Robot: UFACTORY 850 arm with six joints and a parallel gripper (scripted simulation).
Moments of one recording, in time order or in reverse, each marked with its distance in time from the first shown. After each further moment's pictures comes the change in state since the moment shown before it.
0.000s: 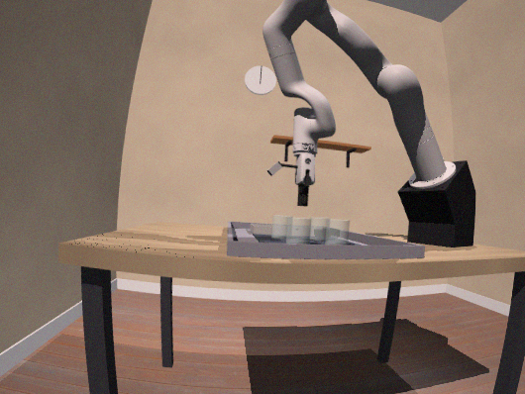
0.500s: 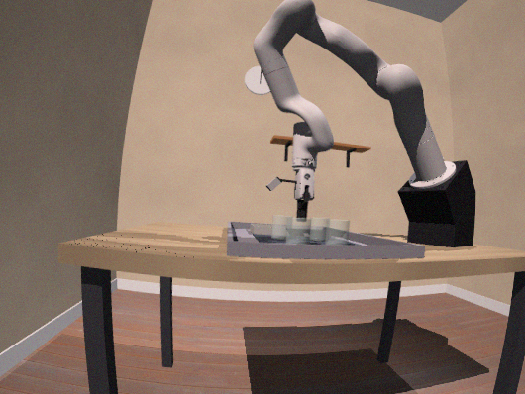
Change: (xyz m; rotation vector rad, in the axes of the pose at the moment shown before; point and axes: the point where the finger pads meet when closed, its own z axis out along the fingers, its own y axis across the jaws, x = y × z) arm 0.000 0.001 0.052 -0.001 0.002 0.000
